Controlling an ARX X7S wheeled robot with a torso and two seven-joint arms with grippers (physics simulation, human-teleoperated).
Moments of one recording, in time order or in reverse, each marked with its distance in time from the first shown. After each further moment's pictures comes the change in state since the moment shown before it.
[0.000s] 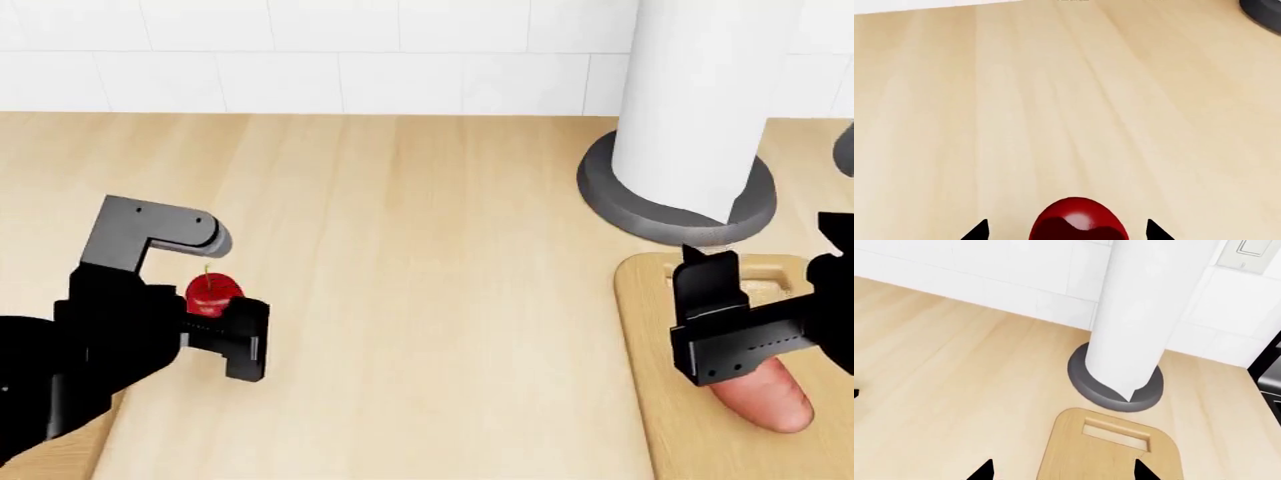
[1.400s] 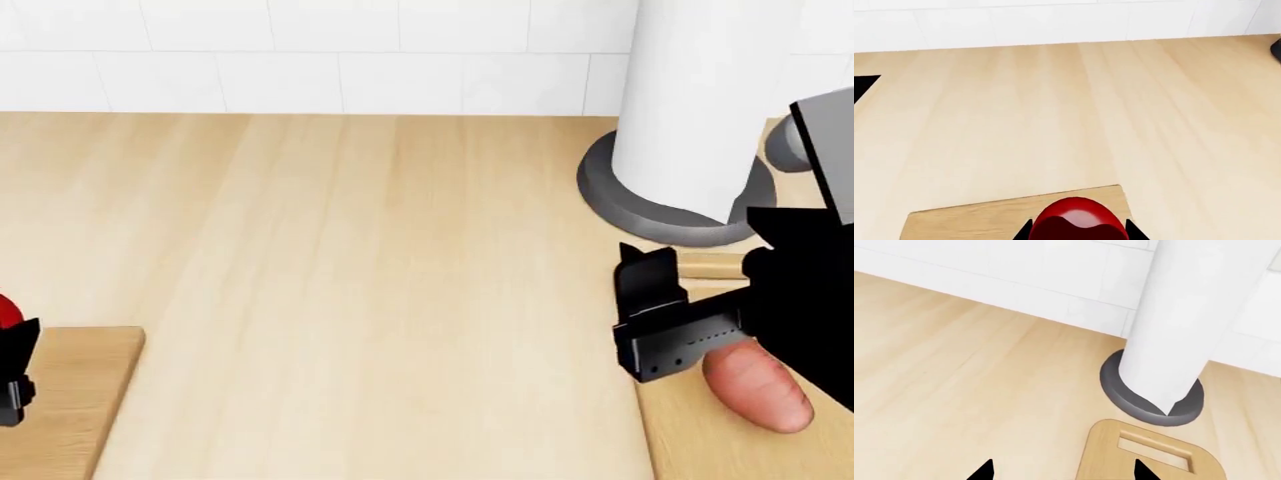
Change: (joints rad) left arm 0.360 -0.455 -0.472 0.730 -0.450 -0.285 -0.286; right arm 0.031 -0.056 -0.066 0.015 0.008 -0.039 -0.026
